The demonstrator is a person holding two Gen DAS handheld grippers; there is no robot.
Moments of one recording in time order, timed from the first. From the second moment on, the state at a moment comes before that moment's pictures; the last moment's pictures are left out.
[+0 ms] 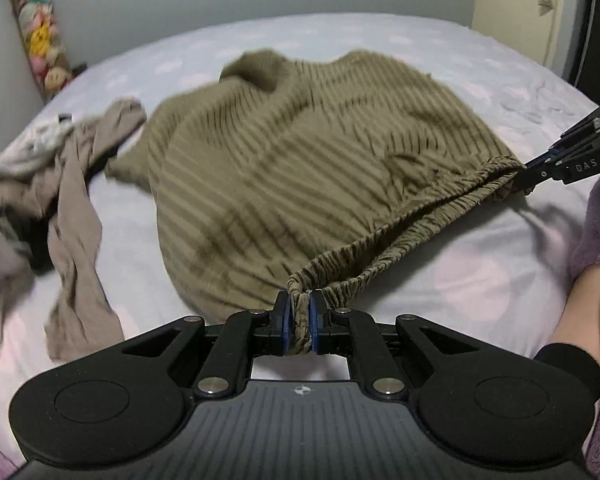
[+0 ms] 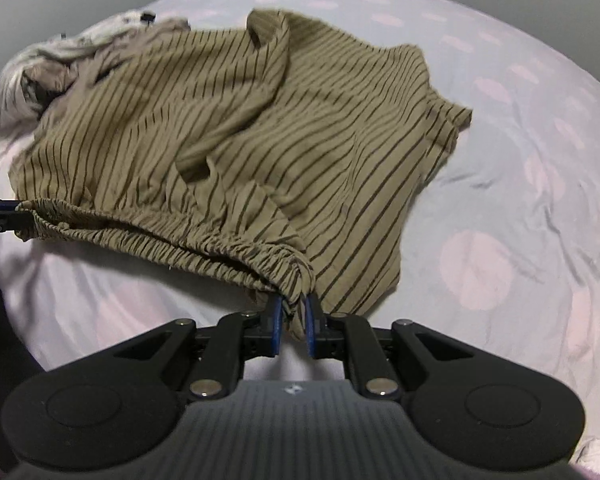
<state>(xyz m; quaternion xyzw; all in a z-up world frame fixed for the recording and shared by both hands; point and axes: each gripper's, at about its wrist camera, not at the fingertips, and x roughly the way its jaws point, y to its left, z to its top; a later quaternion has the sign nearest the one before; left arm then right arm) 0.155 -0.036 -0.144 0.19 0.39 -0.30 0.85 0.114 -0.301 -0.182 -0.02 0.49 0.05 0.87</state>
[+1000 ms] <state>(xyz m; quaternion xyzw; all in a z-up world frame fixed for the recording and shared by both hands) 0.122 -0.078 -0.166 0.32 0.32 -0.28 0.85 0.109 -0.250 -0.197 -0.21 0.45 0.08 0.86</state>
